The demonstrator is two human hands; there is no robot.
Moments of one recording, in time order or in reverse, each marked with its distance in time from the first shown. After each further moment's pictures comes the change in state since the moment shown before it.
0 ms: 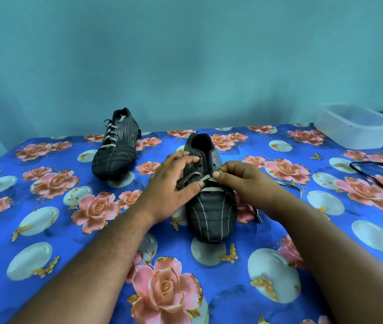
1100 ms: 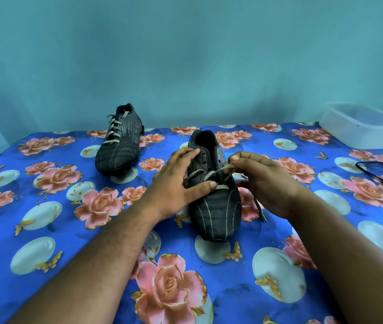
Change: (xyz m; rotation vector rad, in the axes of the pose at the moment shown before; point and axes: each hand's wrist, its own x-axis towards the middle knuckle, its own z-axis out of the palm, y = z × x) left_hand 0.005 -0.005 0.005 -0.002 -0.030 -0.075; right_hand 0.003 0.000 -0.007 0.468 -0.032 -0.067
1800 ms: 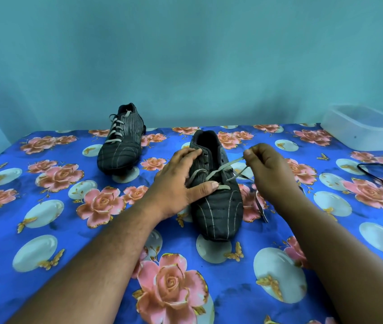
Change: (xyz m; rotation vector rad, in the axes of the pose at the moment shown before) left_hand 0.001 0.001 -0.001 0.026 -0.009 -0.006; right_hand 0.009 0.009 -0.008 -0.652 0.475 -0.159
